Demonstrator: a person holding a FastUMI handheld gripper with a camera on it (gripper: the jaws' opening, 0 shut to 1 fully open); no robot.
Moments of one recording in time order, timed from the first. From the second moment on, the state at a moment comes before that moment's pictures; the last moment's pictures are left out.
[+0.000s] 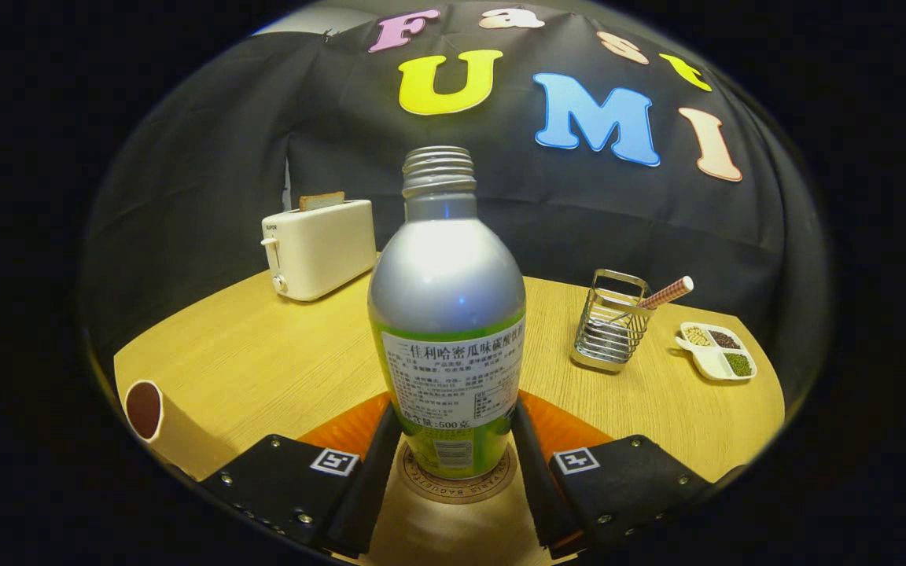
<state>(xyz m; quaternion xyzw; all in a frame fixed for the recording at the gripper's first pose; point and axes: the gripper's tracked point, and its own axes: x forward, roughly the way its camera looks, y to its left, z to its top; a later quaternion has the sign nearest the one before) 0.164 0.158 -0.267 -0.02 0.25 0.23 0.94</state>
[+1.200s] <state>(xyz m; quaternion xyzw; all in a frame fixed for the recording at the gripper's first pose) 0.148 0.148 -0.254 0.02 0.26 0.20 0.95</state>
